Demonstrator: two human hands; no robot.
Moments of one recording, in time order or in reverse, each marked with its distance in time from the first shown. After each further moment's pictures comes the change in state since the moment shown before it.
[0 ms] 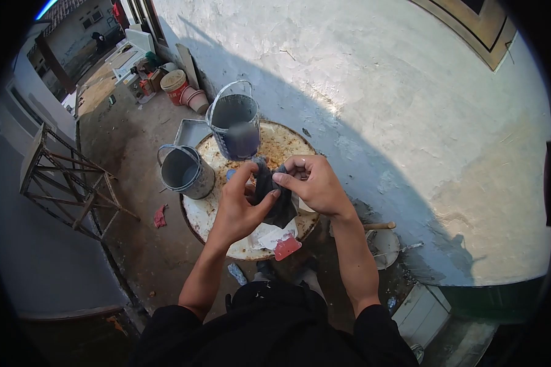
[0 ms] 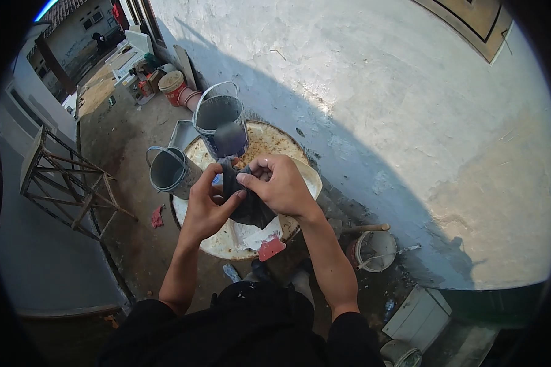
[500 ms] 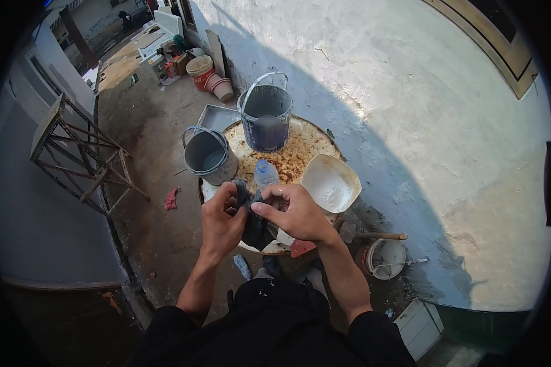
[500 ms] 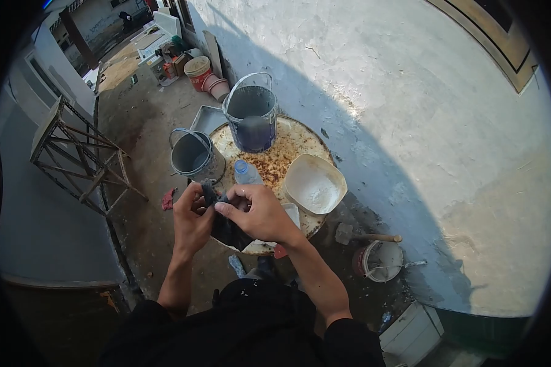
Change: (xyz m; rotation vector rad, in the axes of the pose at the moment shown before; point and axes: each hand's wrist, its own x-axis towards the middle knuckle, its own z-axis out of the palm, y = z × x) left_hand -0.061 -0.017 -0.055 0.072 0.339 -0.107; right_hand -0.008 0.008 0.089 0.128 -0.258 -0.026
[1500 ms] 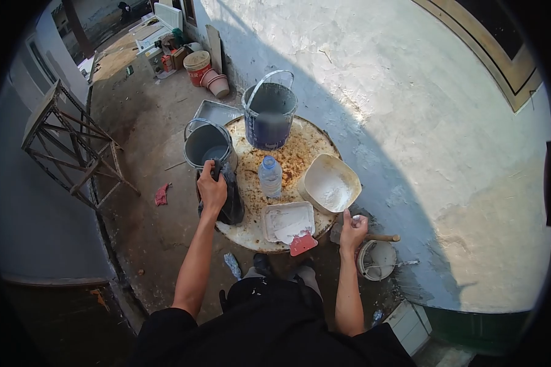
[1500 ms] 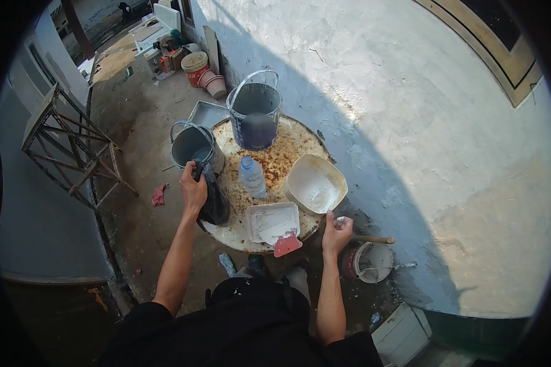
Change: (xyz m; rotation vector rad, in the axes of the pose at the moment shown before) left_hand 0.063 -0.178 -0.015 0.399 0.320 -0.006; right_hand -0.111 0.239 -0.081 -0.319 1.275 0.167
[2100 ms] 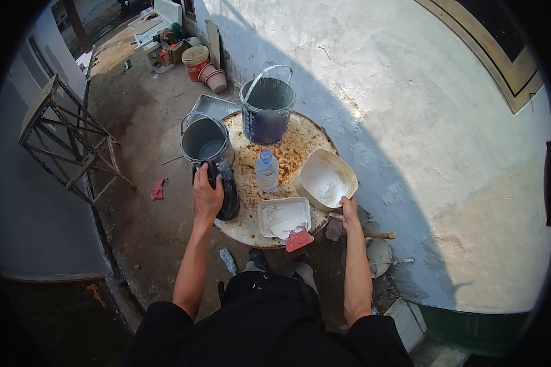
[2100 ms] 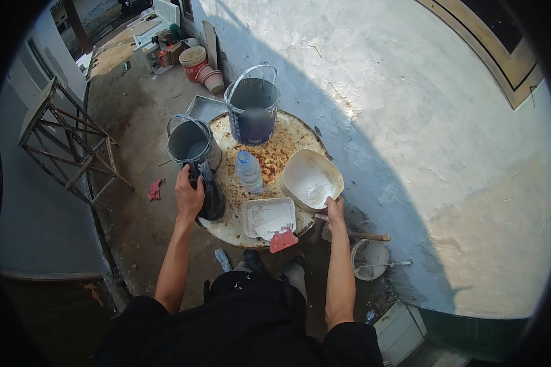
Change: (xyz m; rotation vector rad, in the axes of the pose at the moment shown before) left_hand -0.031 -0.007 -0.016 0.110 0.014 0.142; right_hand 0.073 0.024 0.025 0.180 -0.477 0.594
